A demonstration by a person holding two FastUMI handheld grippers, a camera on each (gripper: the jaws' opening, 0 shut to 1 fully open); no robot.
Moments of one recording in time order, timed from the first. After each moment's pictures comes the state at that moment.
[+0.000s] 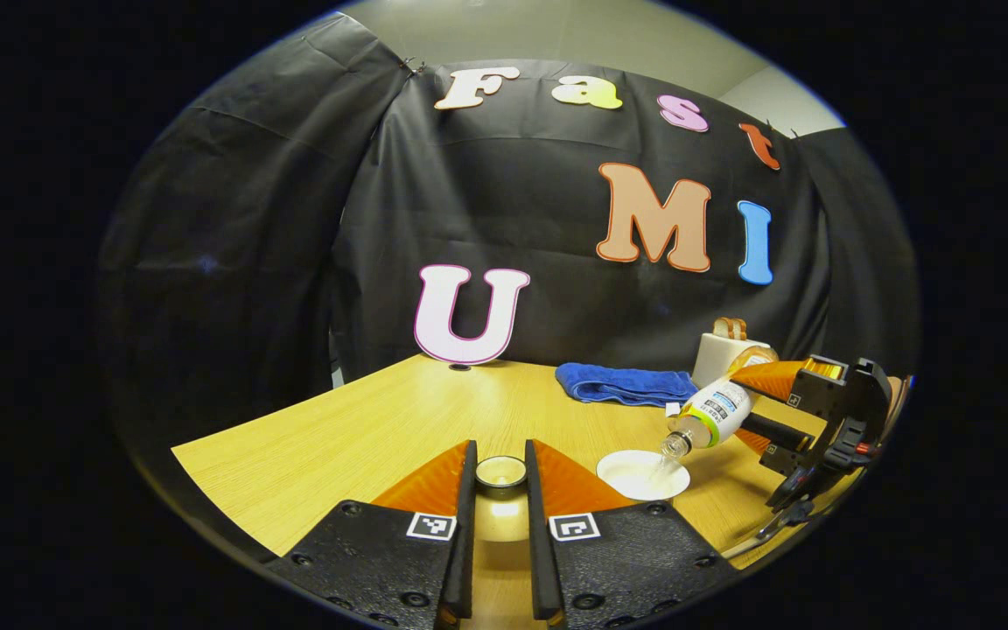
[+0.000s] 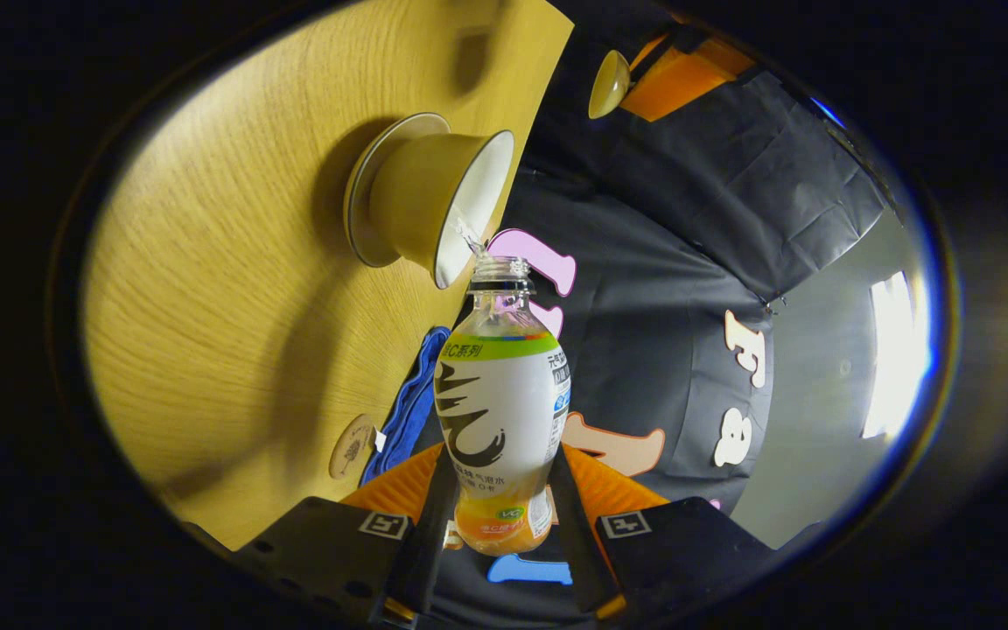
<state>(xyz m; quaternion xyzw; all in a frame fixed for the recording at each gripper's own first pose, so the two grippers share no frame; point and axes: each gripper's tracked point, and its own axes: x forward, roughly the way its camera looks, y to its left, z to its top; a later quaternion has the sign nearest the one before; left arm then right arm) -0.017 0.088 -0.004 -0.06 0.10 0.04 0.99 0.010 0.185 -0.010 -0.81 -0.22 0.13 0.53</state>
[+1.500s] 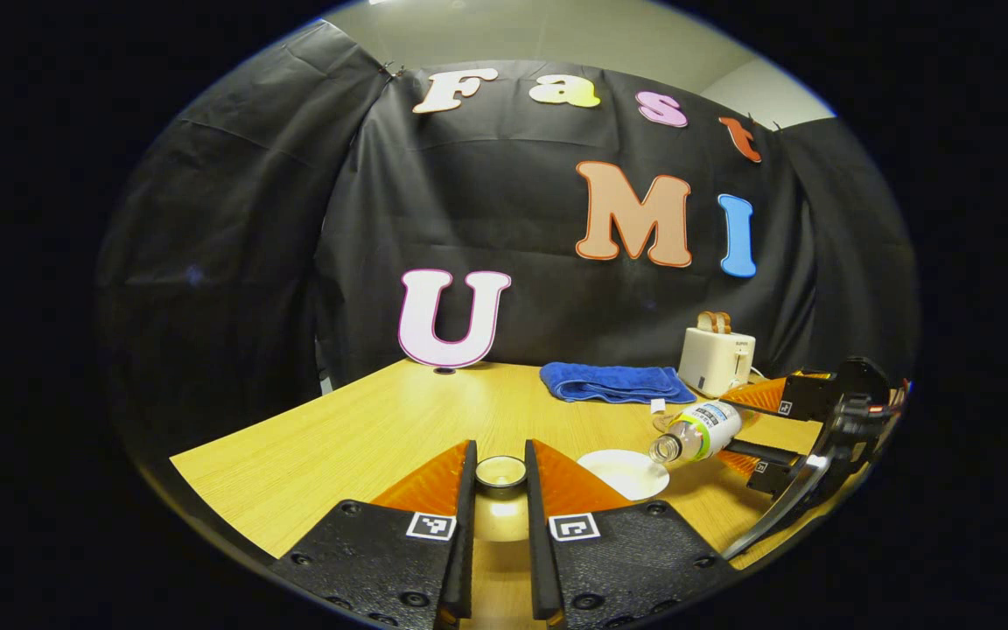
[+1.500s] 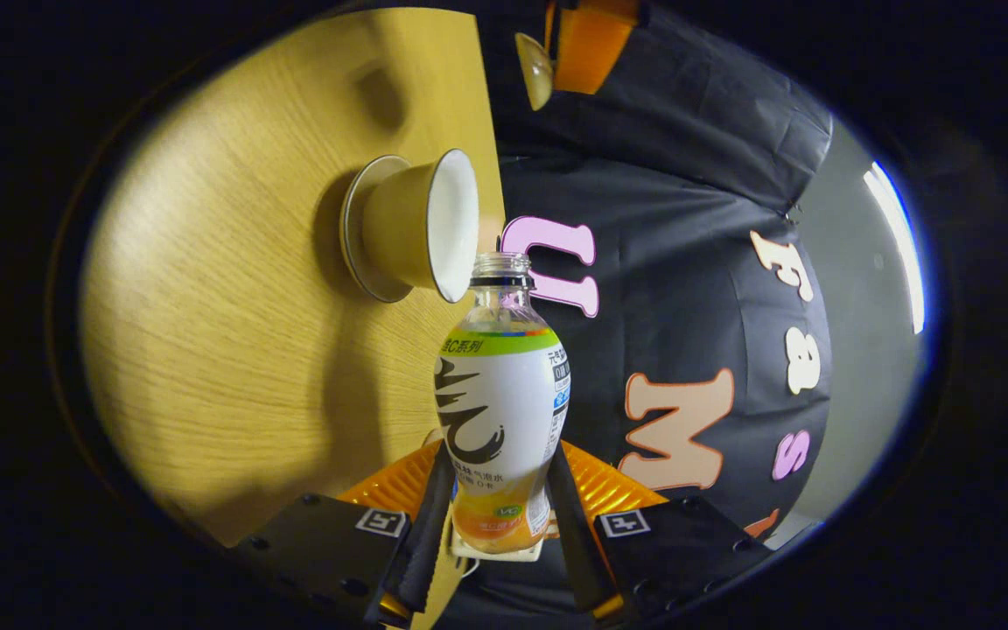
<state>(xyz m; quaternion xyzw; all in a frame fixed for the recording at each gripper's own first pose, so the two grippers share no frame) -0.016 0.065 0.001 -0.04 0.09 0.01 0.99 0.011 0.167 -0.039 -0.69 -0.09 0.19 0.70</state>
